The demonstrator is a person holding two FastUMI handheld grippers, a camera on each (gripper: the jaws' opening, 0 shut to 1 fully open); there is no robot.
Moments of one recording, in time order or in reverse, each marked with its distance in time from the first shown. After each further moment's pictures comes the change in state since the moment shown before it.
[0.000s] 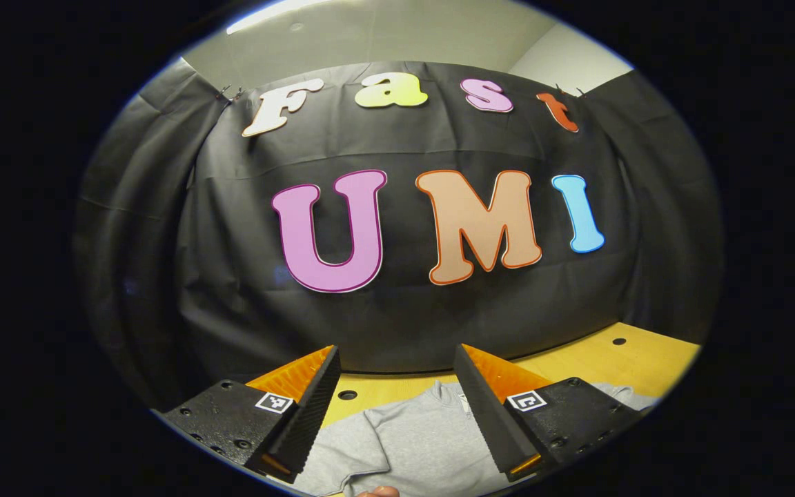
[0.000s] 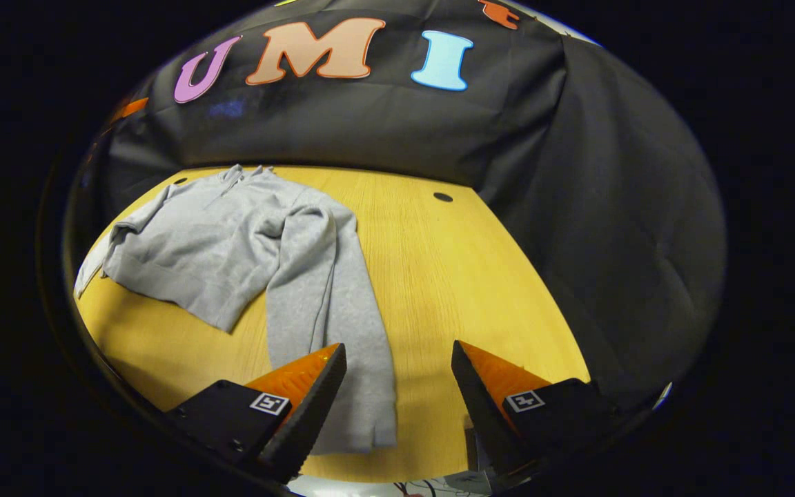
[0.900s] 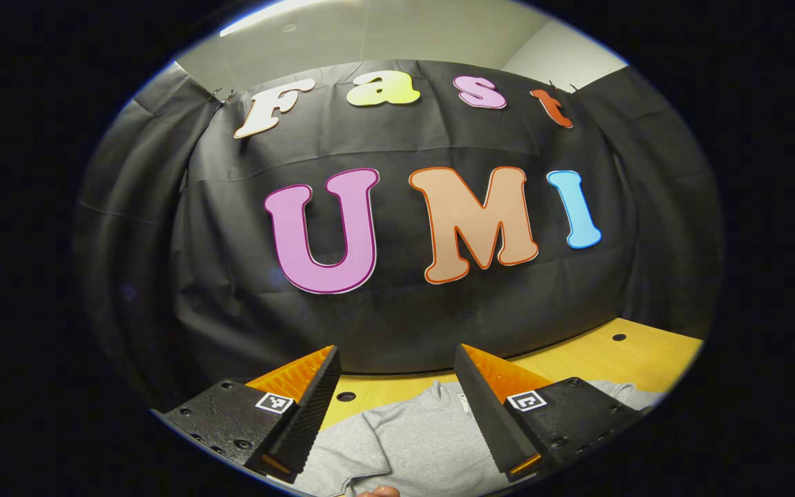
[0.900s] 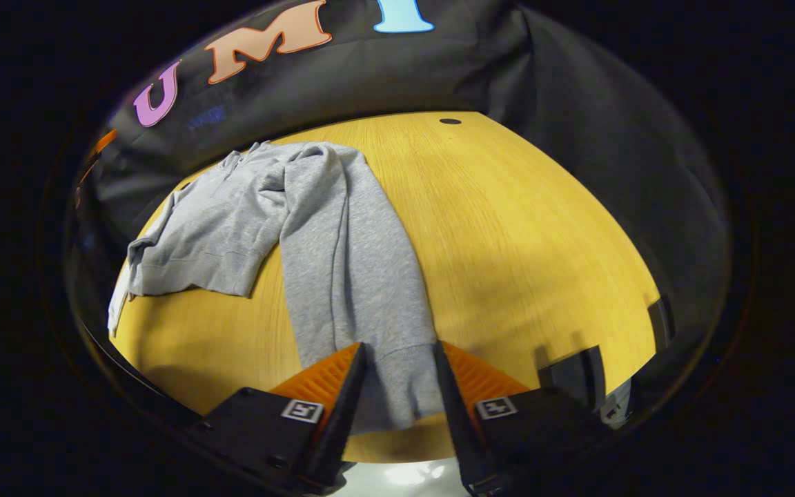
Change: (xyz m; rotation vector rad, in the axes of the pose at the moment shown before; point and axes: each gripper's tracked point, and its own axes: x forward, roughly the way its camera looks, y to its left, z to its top) left arm 0.007 -0.003 -0.003 0.018 0.004 -0.014; right arm 0.003 0.038 -0.062 0.238 0.220 0.160
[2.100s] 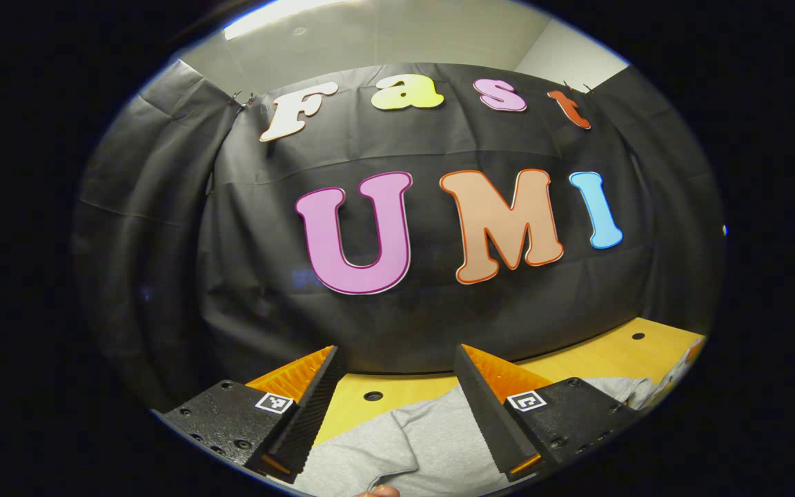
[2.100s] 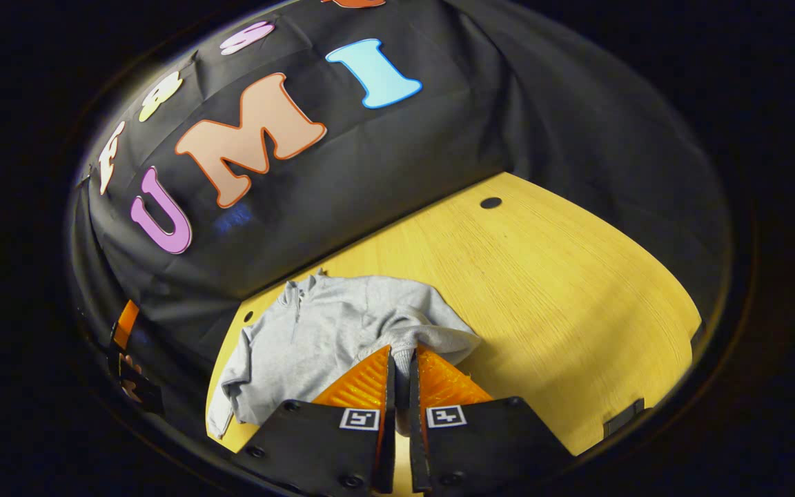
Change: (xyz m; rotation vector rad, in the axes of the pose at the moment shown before) left arm -0.019 0.052 -0.001 0.006 -0.011 0.110; right arm -0.026 0.092 0.204 0.280 -0.311 0.247
